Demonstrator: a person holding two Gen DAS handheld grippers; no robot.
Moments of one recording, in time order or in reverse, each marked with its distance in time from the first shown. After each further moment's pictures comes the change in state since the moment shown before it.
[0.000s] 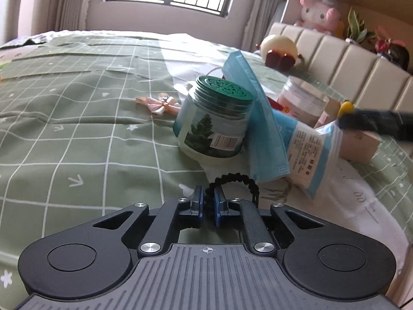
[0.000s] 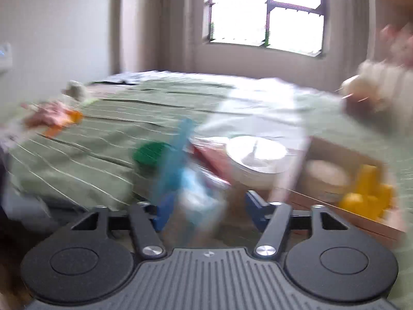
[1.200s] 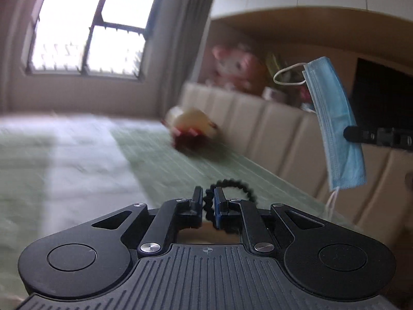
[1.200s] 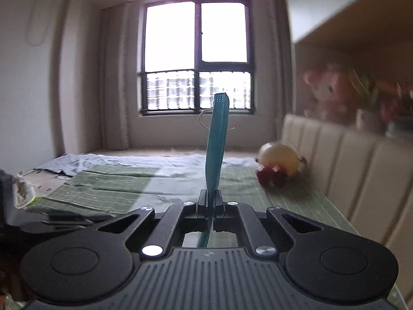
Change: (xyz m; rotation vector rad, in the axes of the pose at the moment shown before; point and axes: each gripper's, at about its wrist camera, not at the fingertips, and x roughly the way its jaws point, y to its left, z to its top) left arm 0.058 -0.198 0.215 0.152 -0.183 -0.342; right arm -0.175 -0.209 0.097 0.130 -0.339 -0.320
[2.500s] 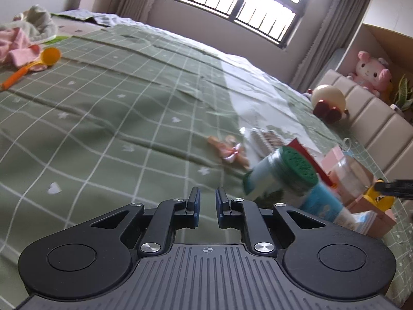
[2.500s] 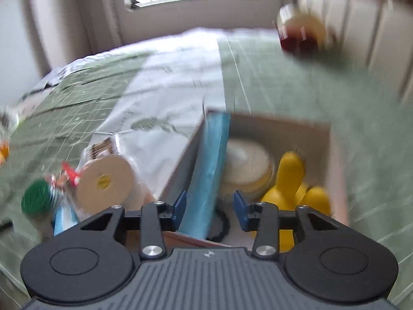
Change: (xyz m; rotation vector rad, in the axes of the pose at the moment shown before) left arm -0.184 0.190 -0.182 -0.420 0.074 0.504; right arm 0.125 0.129 -0.144 -0.091 0.435 0.012
